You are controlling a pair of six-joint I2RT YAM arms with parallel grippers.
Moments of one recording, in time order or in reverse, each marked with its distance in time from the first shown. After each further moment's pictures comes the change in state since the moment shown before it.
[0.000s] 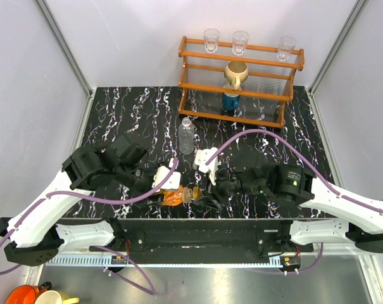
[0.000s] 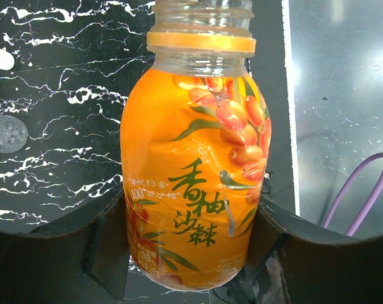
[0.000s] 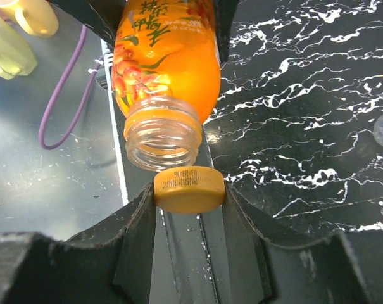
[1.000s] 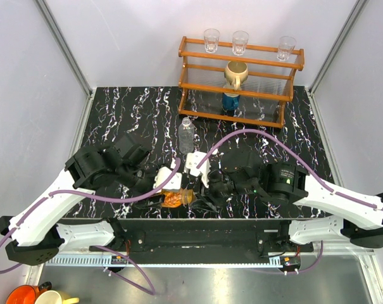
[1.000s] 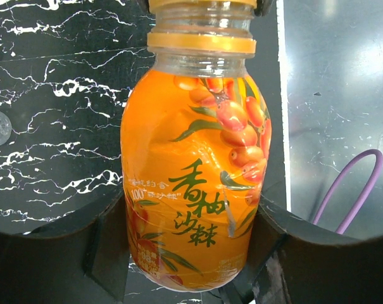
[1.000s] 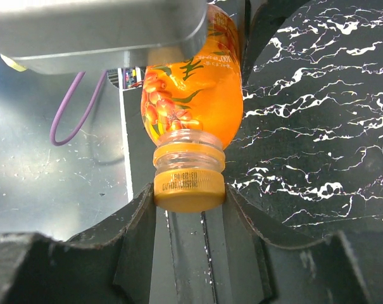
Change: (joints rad) left arm -0.001 0.008 -0.011 -0.017 0.002 -0.019; right arm 0.037 0.069 0.081 -0.027 -0.010 -0.035
